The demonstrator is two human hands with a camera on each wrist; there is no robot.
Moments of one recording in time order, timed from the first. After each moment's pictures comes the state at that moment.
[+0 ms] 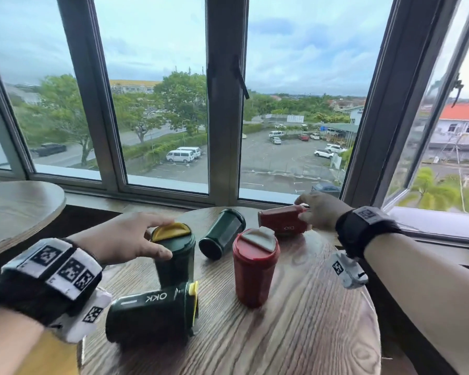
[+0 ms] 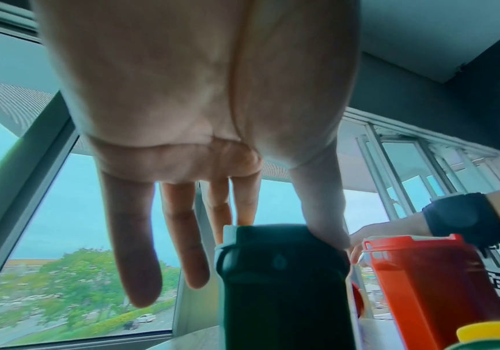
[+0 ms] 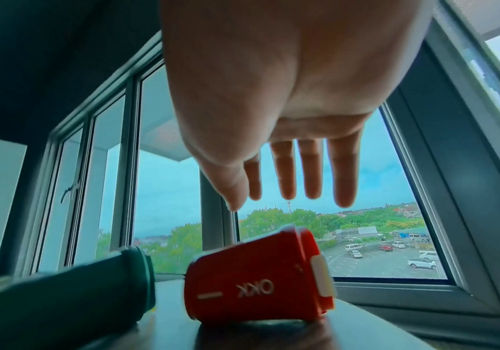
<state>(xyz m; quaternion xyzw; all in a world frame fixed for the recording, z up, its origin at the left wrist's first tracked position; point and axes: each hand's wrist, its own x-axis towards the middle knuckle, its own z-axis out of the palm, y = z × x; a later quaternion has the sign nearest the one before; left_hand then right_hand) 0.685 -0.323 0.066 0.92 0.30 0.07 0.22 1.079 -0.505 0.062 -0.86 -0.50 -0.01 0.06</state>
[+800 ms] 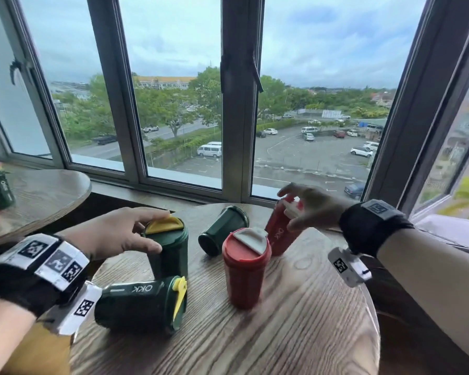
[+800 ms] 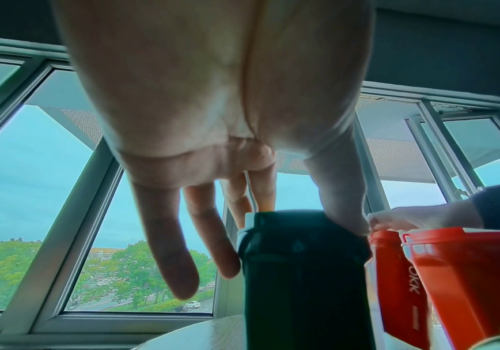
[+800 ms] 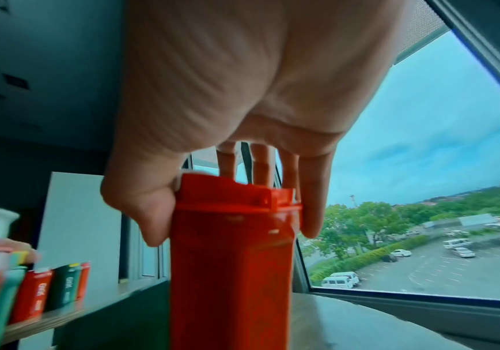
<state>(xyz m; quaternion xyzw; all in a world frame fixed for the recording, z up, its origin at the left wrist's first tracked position) 0.681 -0.341 0.065 0.89 0.35 0.10 0.28 1.095 -0.488 0.065 -0.73 -0.65 0.09 0.20</state>
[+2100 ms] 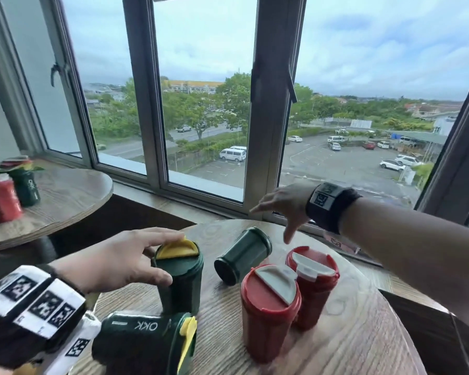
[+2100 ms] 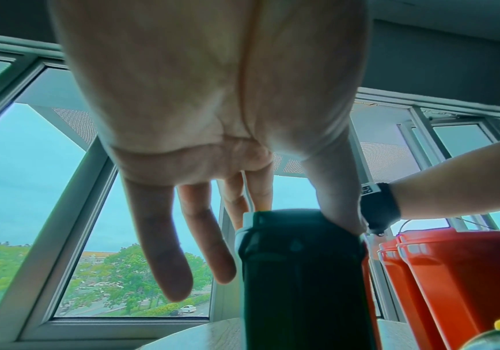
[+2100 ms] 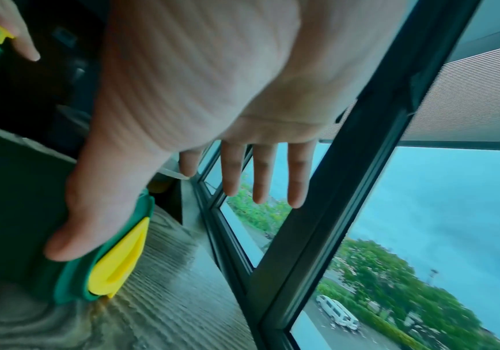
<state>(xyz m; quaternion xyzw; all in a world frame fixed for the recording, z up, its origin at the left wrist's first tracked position) 0.678 -0.337 0.059 0.87 0.35 0.12 0.32 1.057 -0.351 0.105 -0.58 -0.77 -0.10 -0.25</state>
